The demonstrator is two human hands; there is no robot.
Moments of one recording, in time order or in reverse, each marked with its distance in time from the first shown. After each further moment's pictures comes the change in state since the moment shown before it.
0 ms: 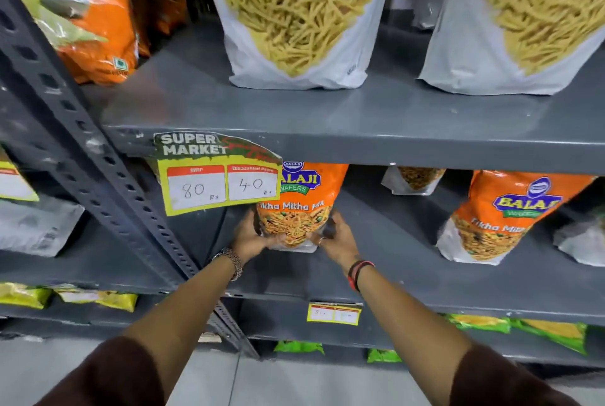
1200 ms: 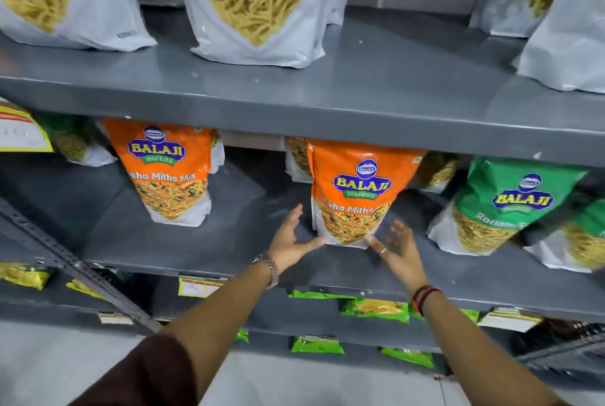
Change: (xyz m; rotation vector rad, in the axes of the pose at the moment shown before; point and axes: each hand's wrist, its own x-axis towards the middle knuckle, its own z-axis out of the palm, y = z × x) left_hand -0.072 0.104 0.296 -0.131 -0.216 0.019; right_hand -0.076 0.079 -0.338 -0.030 0.252 0.078
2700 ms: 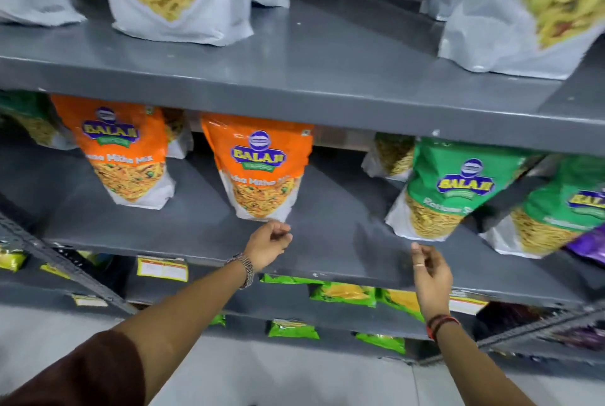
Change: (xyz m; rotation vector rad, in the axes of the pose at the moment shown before) left_hand -0.017 0.000 0.053 0.048 0.084 -0.137; right_hand -0.012 0.070 -0.115 0.007 0.340 -0.152
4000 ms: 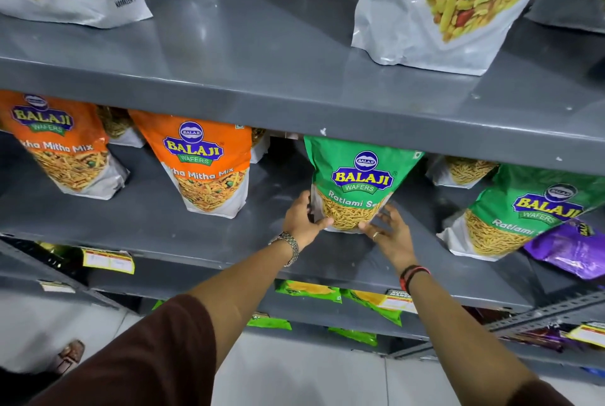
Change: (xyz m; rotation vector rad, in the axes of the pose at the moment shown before) left_hand 0.030 0.084 0.160 0.125 0.118 0.160; right_hand 0.099 -0.016 -0.034 -0.020 -0.383 0.064
